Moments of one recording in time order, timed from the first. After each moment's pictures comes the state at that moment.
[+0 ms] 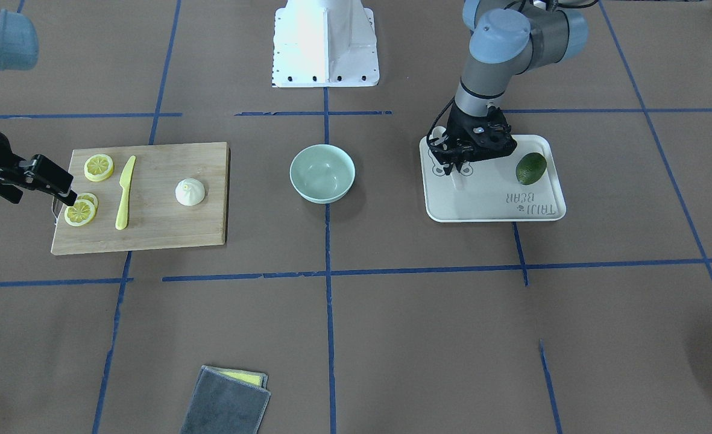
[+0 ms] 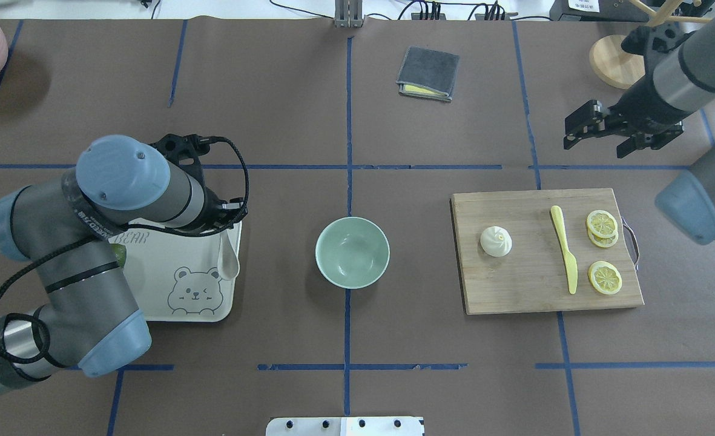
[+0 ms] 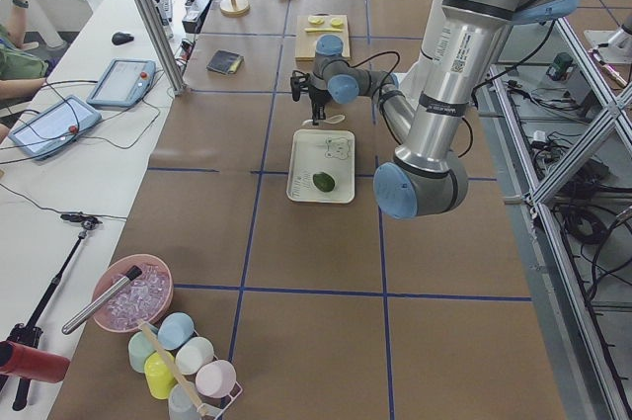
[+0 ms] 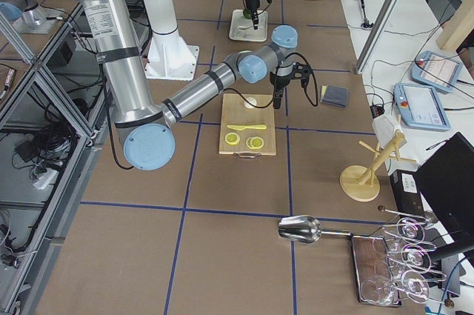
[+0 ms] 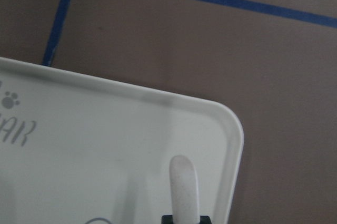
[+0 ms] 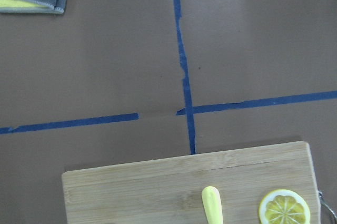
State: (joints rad) left arm -0.59 -2.01 -1.87 -1.68 -1.82 -1.41; right arm 1.01 -1.31 1.89 -1.52 2.21 0.94
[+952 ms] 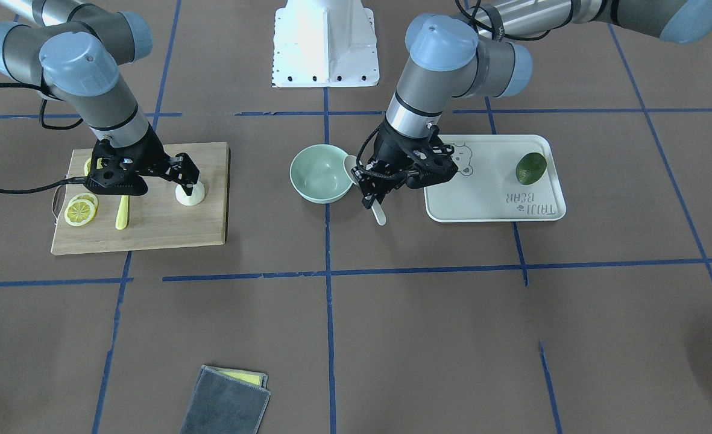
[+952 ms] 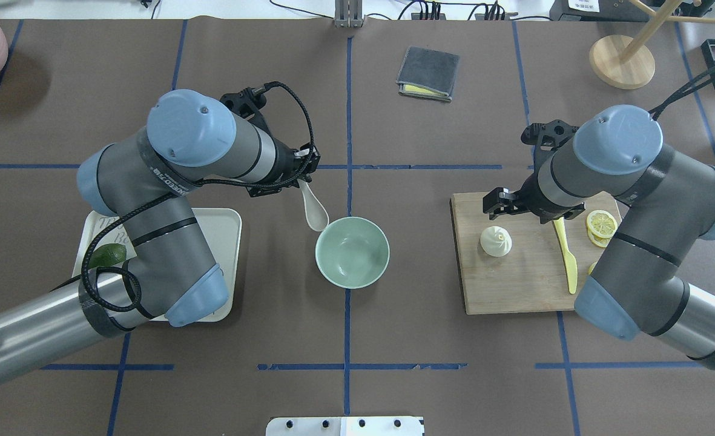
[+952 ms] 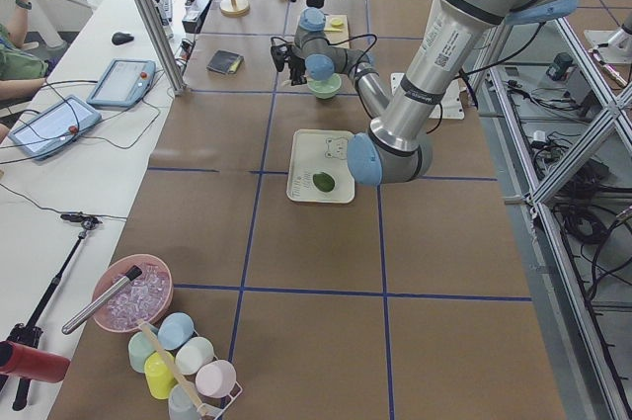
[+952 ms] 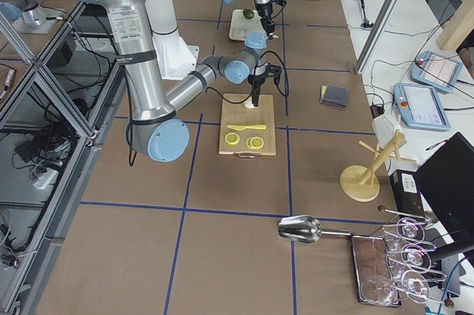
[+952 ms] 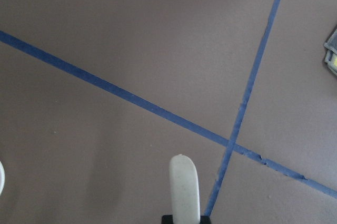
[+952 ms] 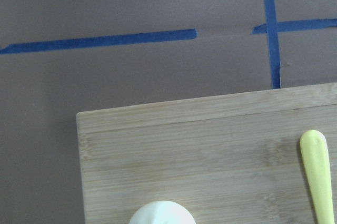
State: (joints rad) left arm -0.60 -2.24 -1.65 -1.91 -1.82 -1.68; right arm 0.68 -1.30 1.87 -1.44 1.96 1.15
